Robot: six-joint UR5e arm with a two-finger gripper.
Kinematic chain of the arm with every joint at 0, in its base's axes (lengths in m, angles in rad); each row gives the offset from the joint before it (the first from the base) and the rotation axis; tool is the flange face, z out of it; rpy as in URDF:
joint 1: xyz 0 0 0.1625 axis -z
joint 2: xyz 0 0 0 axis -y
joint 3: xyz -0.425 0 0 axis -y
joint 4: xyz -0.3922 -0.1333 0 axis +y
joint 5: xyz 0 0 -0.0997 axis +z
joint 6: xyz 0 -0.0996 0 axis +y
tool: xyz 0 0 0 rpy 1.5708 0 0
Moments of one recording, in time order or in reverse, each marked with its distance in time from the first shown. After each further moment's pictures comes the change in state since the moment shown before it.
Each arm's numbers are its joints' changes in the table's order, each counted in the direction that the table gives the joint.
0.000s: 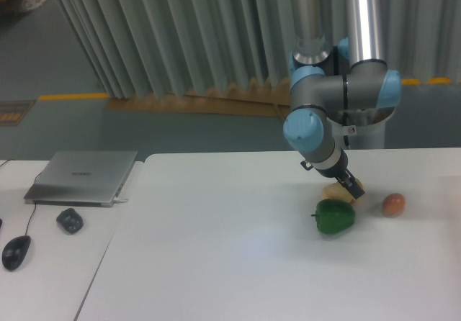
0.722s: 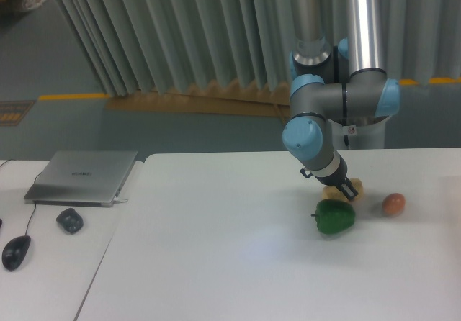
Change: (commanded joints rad) arm -0.009 0.008 0.021 -0.002 0.014 -0.015
